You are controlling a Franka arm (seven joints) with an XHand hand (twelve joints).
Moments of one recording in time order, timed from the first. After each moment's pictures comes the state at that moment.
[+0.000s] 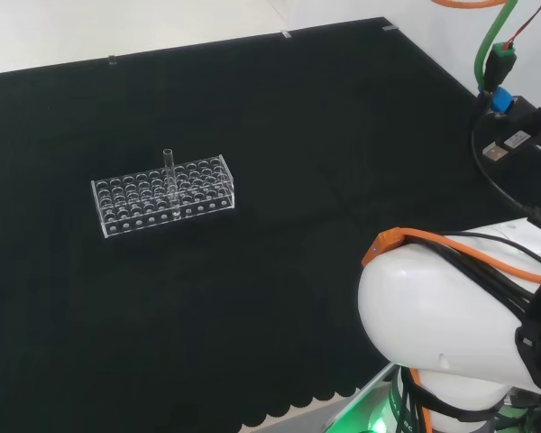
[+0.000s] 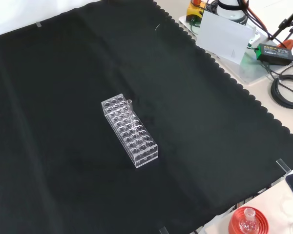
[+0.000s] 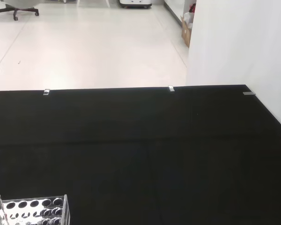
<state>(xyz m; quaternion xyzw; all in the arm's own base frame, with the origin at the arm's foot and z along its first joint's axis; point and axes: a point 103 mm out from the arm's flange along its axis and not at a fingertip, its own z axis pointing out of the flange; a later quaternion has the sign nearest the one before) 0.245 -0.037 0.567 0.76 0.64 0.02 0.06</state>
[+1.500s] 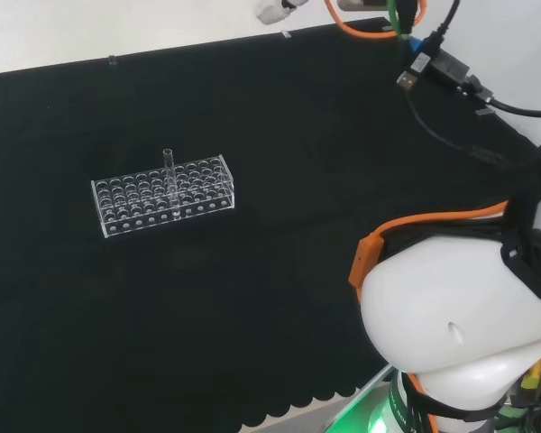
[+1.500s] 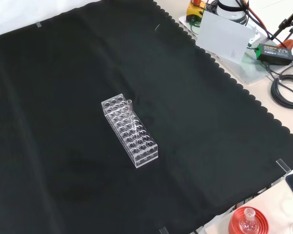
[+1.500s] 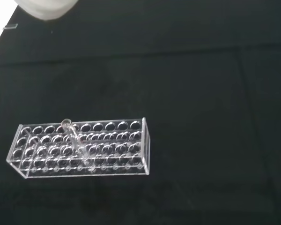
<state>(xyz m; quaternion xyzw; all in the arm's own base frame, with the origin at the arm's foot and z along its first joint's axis) 0.370 -0.004 0.456 0.69 0.71 -0.03 -0.12</state>
